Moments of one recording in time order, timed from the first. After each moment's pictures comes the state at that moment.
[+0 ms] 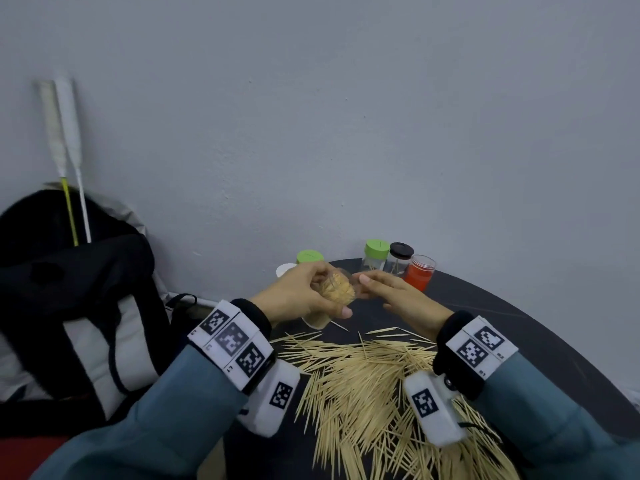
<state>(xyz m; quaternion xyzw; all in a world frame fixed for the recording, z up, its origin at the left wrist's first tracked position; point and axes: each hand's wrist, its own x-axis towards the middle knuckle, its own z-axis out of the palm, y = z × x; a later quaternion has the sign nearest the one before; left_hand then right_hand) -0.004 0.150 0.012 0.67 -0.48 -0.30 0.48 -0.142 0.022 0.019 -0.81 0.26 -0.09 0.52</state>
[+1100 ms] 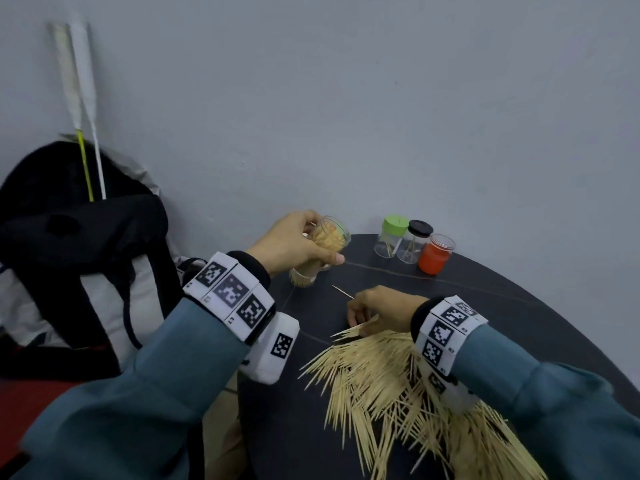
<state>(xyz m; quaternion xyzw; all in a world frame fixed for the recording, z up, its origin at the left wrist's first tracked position) 0.024 0.165 0.019 0.70 -0.42 -0.25 0.52 -0.111 0.022 -0.024 -0.97 0.07 0.19 0.11</state>
